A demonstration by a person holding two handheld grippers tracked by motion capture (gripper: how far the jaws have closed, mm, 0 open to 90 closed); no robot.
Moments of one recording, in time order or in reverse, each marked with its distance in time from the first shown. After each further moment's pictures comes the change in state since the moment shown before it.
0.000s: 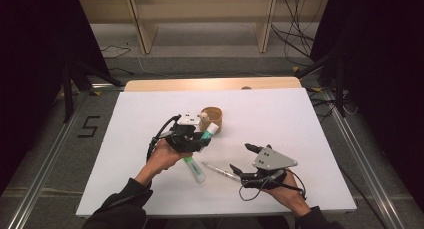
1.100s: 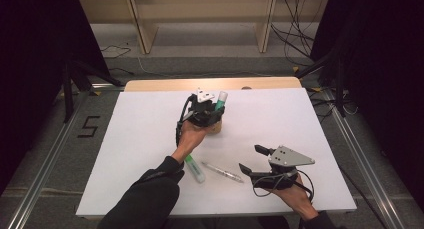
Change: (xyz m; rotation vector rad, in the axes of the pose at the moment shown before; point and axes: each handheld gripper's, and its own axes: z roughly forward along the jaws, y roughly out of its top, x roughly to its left) left arm 0.012 0.057 0.057 -0.223 0.233 -0.154; right arm -0.015 -0.015 -0.016 -0.048 0.026 0.169
